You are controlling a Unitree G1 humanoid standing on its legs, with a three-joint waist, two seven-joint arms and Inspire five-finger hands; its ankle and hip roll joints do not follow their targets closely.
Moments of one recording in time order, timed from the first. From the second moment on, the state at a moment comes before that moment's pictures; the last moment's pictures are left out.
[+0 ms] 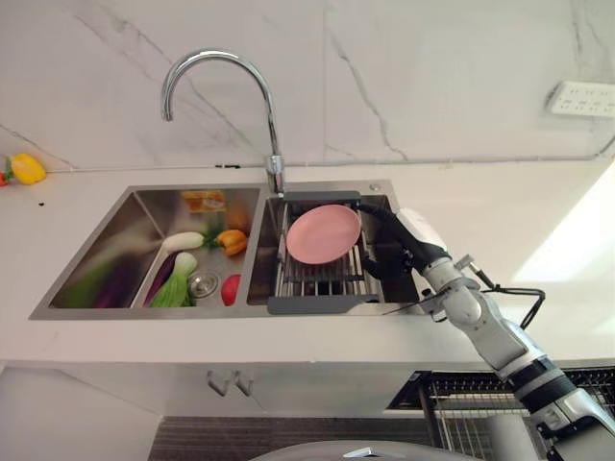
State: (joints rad) left arm 0.15 0.18 -0.10 1.28 0.21 0.06 0.15; right arm -0.27 -0.60 0.42 0.15 -0.28 -0.09 -0.10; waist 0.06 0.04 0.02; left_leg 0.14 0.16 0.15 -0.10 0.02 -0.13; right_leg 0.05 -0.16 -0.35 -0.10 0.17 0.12
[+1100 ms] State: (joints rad) left arm 0.15 0.20 -0.14 1.28 0.20 0.02 0.14; right arm -0.59 -0.59 0.69 0.55 -0.51 -0.05 -0.12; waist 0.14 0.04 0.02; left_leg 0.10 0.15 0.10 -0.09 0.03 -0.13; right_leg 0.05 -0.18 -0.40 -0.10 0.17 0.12
